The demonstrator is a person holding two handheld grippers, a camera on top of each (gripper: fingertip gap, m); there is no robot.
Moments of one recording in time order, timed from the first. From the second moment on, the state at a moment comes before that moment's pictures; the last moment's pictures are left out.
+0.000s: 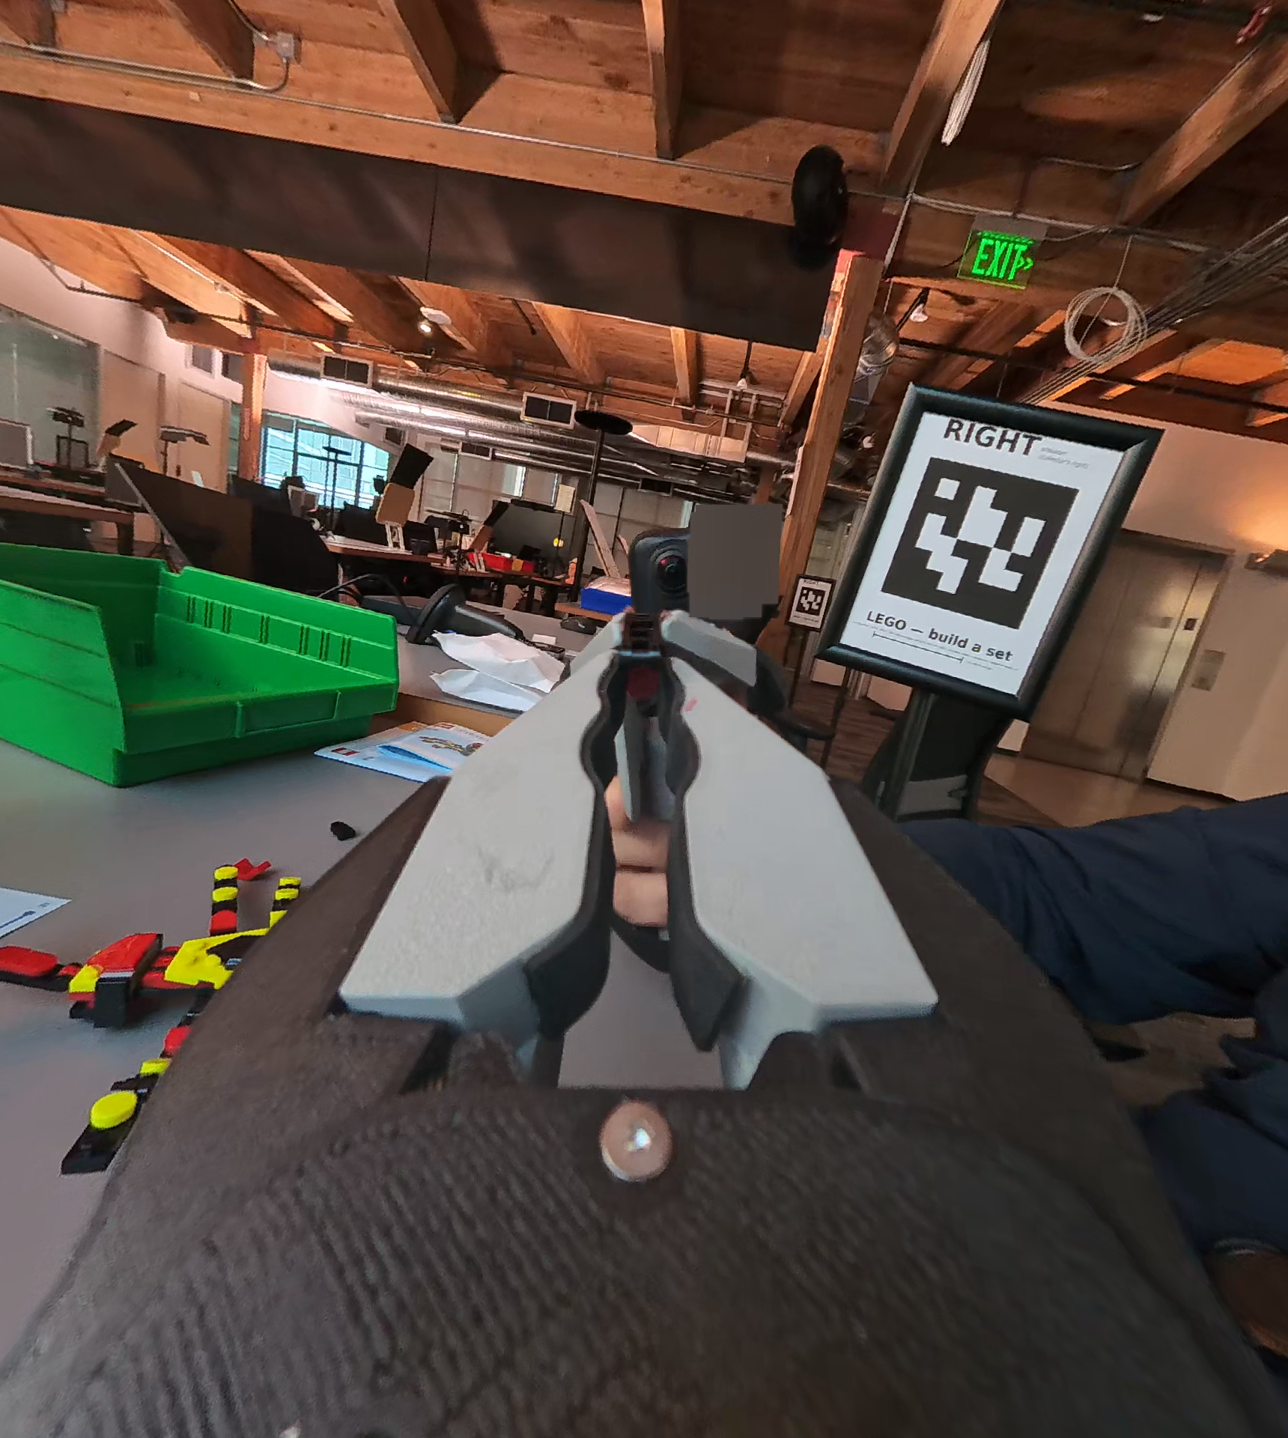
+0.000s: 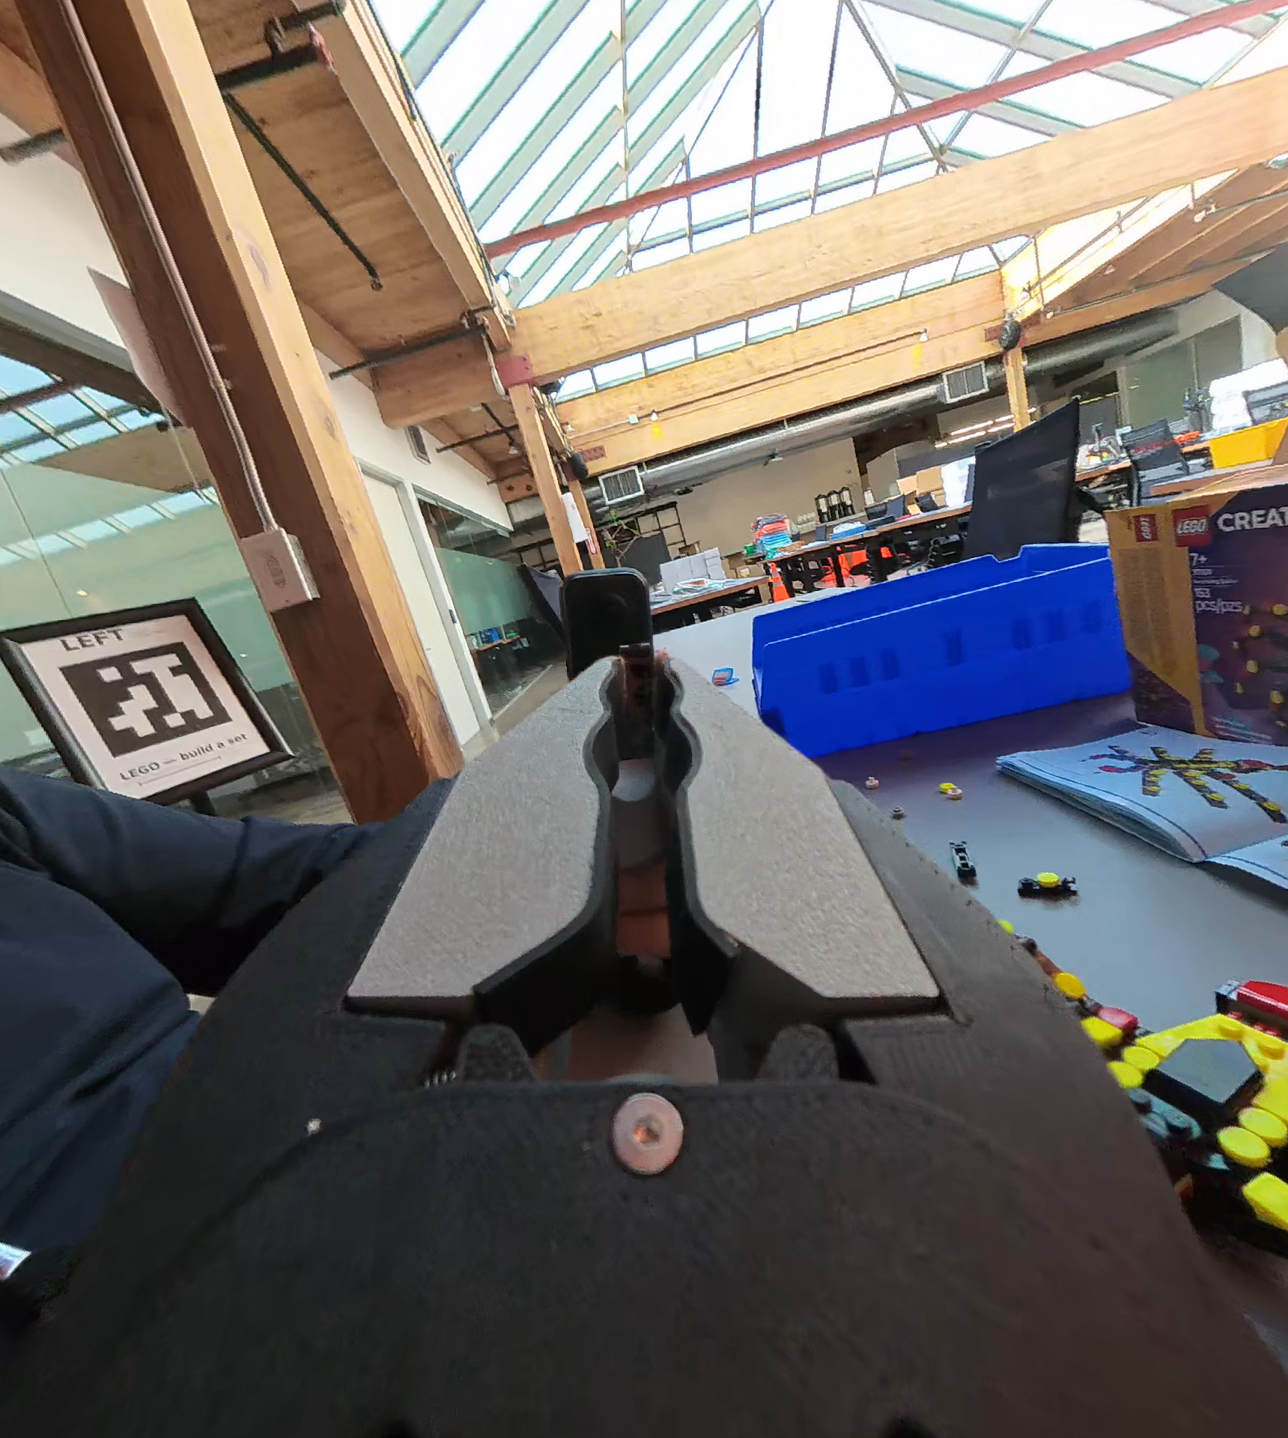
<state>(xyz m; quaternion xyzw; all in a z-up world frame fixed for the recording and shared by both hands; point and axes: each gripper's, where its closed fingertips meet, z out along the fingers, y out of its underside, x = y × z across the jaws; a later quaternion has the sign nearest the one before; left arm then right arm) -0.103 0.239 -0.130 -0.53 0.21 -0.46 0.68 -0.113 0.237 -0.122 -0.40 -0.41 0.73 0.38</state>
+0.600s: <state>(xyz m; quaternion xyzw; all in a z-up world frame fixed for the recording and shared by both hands) -0.097 0.243 -0.136 -0.55 0.25 -0.39 0.69 -0.109 0.239 -0.128 -0.40 -0.49 0.66 0.41</state>
